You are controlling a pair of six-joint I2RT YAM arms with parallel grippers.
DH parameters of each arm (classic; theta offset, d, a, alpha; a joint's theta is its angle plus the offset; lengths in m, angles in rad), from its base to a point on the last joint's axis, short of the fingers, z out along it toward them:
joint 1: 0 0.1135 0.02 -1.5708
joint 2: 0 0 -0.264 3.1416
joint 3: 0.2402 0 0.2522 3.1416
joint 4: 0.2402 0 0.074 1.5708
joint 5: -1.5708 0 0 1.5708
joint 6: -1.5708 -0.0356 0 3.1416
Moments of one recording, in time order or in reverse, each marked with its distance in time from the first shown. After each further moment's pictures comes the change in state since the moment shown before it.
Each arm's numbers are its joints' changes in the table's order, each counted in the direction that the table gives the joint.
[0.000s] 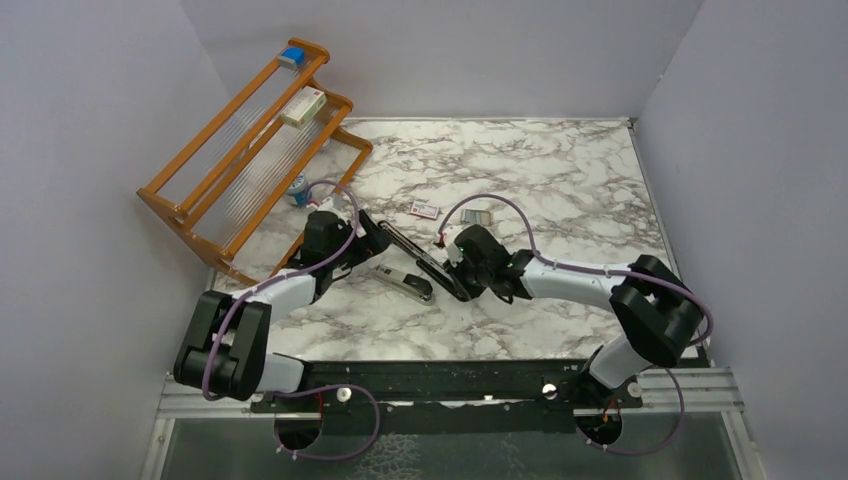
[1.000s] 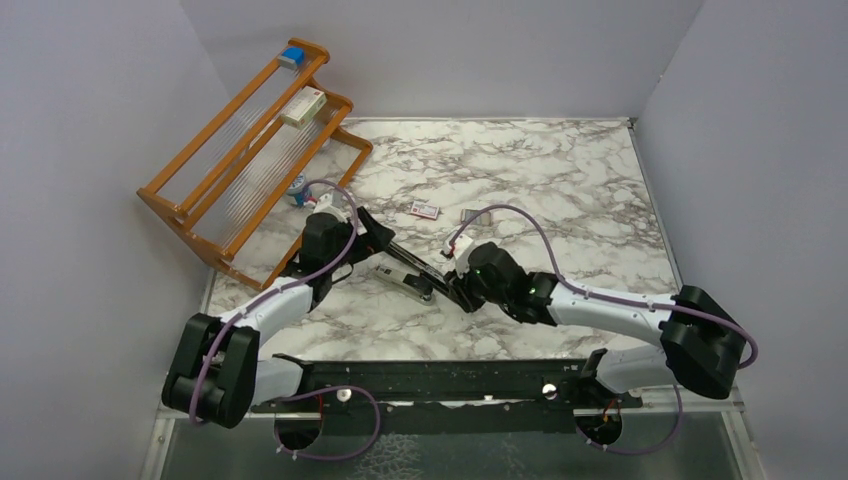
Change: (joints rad) left arm -0.054 -0.115 -0.014 -0.013 0.062 0.003; right arm 0.117 -0.229 -0.150 -0.177 -0.073 -0.046
